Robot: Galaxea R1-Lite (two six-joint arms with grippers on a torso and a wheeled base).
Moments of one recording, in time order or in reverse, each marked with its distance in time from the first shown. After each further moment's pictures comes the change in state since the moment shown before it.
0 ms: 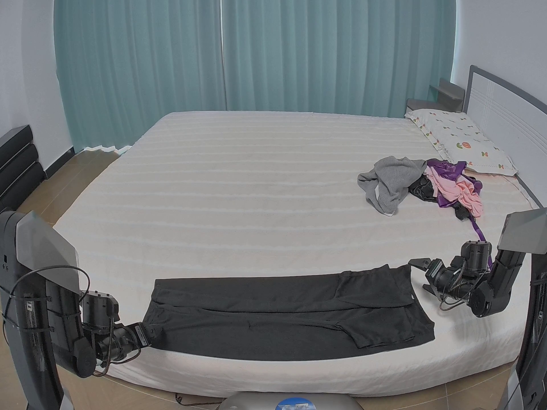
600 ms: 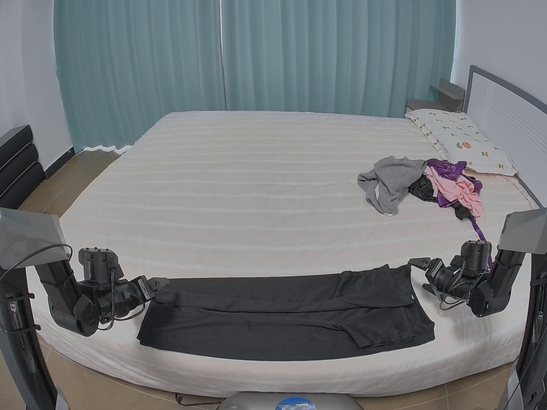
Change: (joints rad) left arm 0.037 -0.120 -0.358 0.313 -0.147 -0.046; right arm 0.001 0.000 -0.003 -0.001 0.000 0.001
